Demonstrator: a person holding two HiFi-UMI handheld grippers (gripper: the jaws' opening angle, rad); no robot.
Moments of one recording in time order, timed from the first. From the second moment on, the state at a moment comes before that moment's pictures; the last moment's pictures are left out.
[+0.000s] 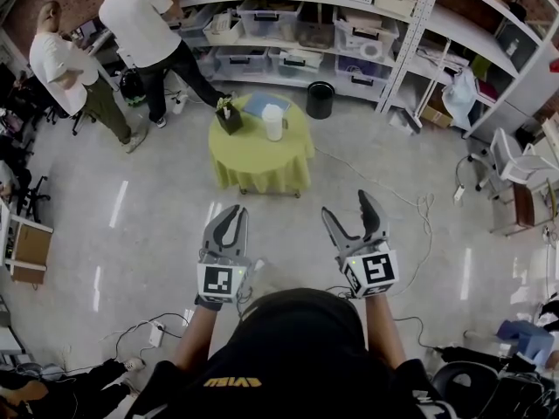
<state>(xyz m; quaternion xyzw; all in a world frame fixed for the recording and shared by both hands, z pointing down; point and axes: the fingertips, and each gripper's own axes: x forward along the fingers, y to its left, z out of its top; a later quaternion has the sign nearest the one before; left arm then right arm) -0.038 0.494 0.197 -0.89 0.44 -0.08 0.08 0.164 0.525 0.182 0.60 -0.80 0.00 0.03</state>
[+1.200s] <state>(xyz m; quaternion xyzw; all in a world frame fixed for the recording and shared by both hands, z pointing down) -0.043 0.465 0.238 -0.87 0.45 -0.18 0.07 0.143 0.478 0.236 0.55 -0.83 0.08 0.07</state>
